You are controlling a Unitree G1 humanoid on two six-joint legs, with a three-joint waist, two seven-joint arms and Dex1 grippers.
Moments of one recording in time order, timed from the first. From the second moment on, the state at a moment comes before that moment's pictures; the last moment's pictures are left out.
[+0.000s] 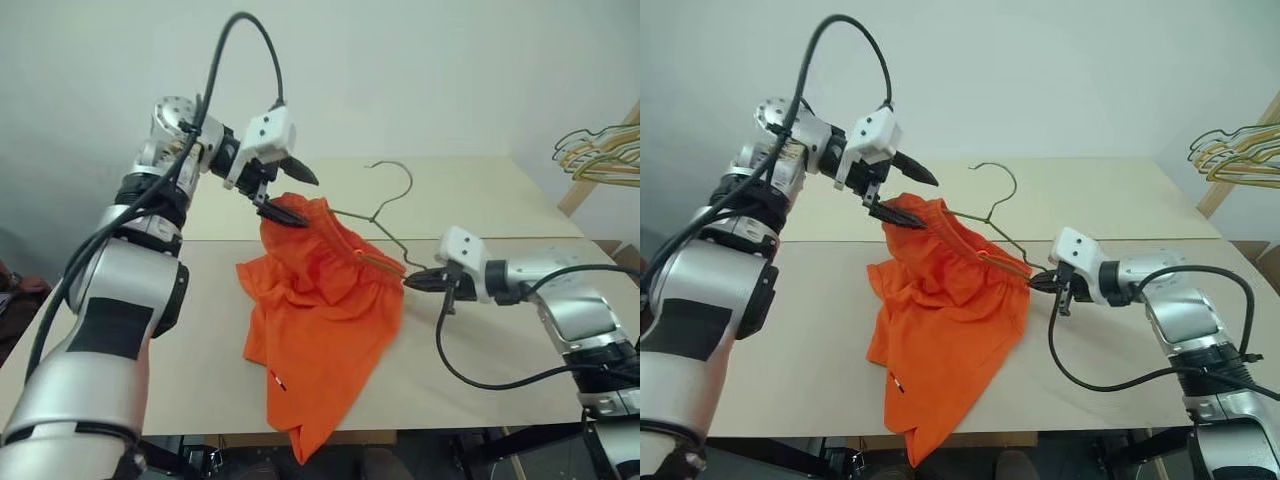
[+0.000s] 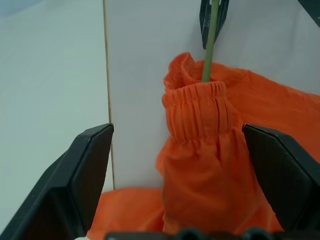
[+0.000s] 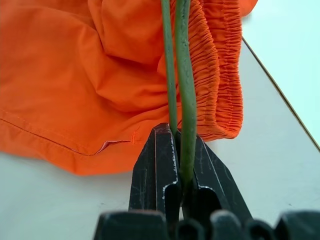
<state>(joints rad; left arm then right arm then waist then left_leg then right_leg) -1.45 0.50 -0.43 1.14 -0.12 -0.13 -1.61 -0.50 -0.80 0.15 0.03 0.20 0.41 1.11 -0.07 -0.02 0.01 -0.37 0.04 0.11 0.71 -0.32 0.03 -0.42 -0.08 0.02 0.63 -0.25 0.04</state>
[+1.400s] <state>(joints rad) -1.45 0.56 -0.44 1.17 -0.22 -0.15 -1.61 -0.32 -0.79 -0.19 0.18 0.38 0.51 1.02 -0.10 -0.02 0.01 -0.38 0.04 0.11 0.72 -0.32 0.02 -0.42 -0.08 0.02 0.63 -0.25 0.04</state>
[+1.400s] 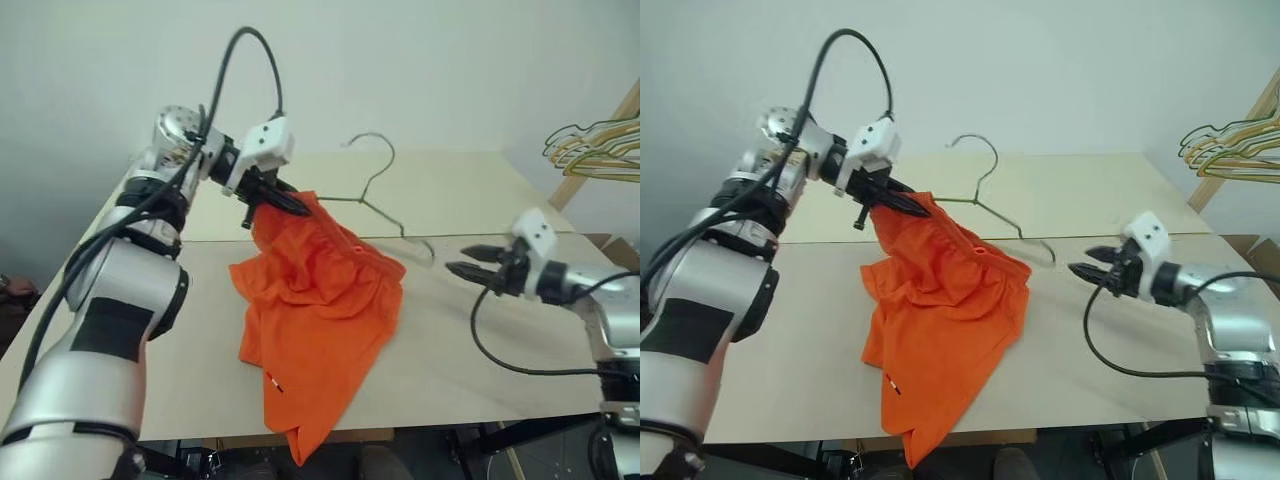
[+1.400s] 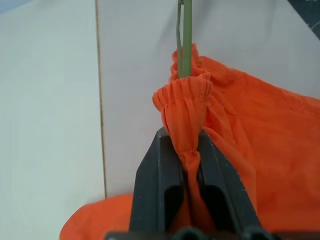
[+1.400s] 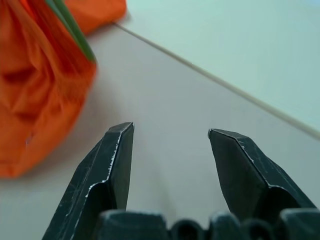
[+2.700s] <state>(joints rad) -1.44 0.55 -0.41 1.17 -0.20 -0.16 -1.61 -0.46 -0.44 -0.03 0.32 0.40 0.51 0.93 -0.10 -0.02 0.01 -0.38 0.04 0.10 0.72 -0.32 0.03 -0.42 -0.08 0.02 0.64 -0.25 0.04</state>
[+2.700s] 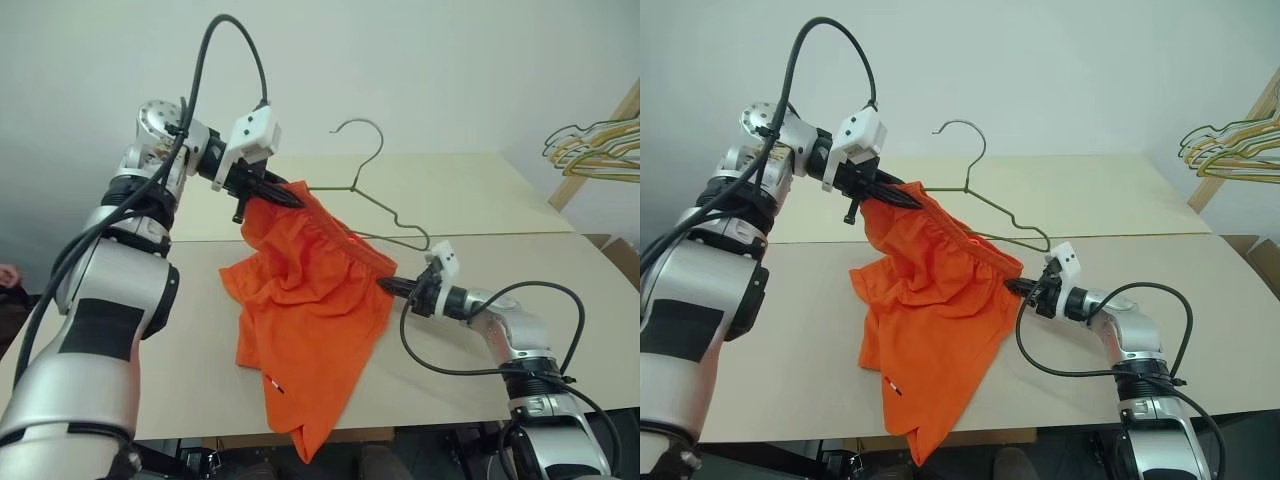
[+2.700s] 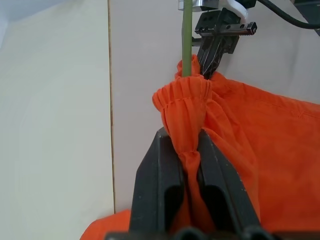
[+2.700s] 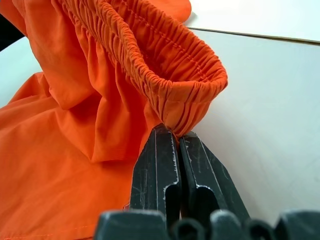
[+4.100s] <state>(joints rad) -1.32 0.51 -0.23 1.20 0.05 -0.30 -1.56 -0.66 -0.82 0.08 0.08 0.19 0.26 1.12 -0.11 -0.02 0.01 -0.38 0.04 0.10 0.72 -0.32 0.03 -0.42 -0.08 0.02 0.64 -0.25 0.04</state>
